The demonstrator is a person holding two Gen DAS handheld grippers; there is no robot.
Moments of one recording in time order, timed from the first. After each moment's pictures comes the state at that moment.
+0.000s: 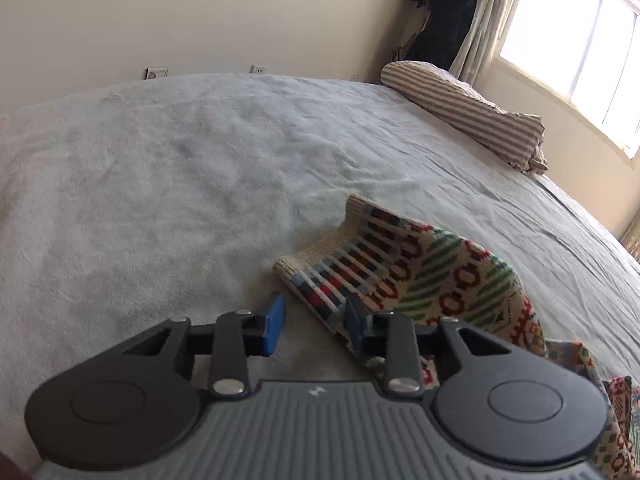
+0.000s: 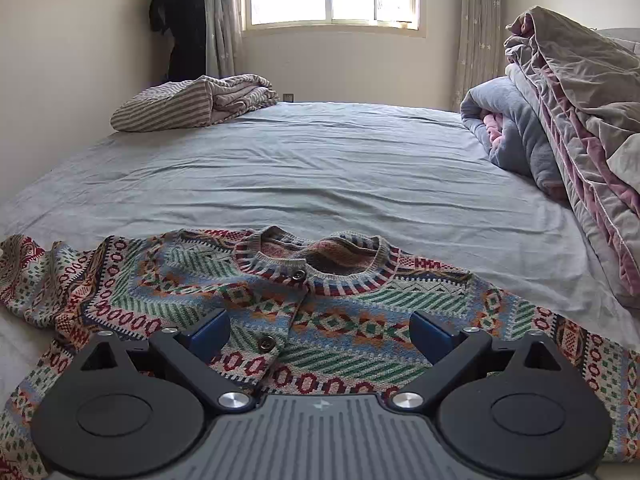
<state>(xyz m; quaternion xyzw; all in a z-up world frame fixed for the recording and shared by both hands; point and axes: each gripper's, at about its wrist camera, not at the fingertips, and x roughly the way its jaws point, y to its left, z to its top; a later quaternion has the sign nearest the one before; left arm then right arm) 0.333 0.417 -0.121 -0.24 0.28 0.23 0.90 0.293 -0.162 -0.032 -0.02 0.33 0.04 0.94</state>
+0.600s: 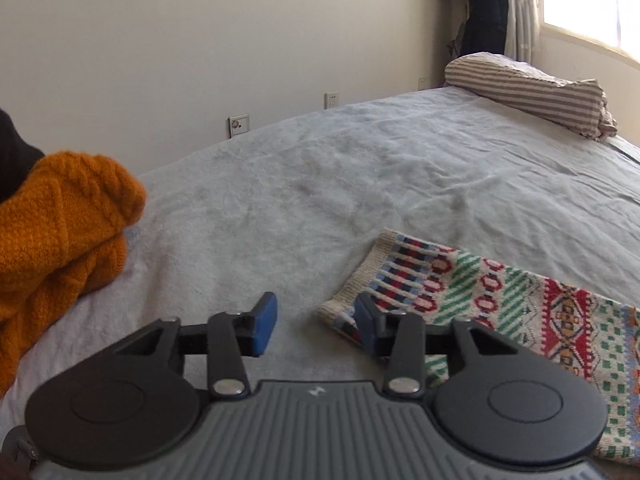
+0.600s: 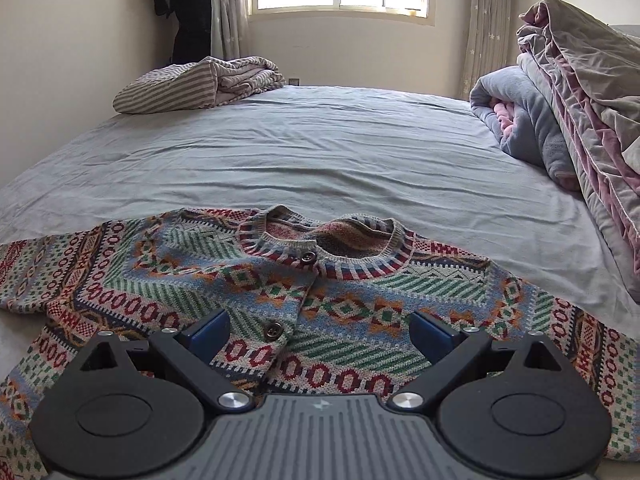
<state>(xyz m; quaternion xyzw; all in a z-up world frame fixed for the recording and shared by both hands) 0.289 0.389 -0.082 -0.08 0.31 0.35 0.88 0.303 -0.168 -0.047 -0.03 0.34 0.03 0.94</state>
